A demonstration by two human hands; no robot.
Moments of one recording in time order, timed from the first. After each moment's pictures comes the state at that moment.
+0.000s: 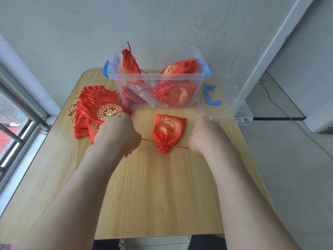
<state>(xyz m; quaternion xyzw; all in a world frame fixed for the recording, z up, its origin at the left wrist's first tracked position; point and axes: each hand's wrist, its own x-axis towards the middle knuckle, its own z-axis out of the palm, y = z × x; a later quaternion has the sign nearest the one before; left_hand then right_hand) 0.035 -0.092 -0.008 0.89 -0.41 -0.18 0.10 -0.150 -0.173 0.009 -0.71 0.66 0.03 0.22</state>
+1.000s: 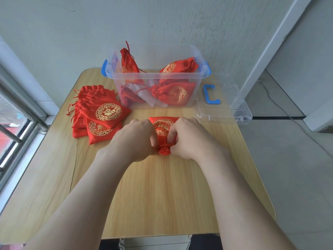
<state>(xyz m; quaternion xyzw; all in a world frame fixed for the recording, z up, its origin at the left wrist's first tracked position) 0.016 -0.097 -0.018 0.78 -0.59 -0.21 0.06 -0.141 -0.168 -0.010 -0.85 0.48 0.00 0.22</state>
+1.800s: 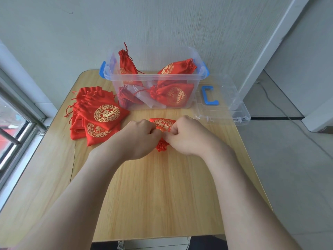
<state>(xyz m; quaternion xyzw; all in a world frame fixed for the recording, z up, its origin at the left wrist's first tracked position) 0.009 -0.102 -0.009 0.76 -0.58 -0.24 0.14 -0.143 -0.177 -0.006 -0.82 0.47 -0.03 0.31</state>
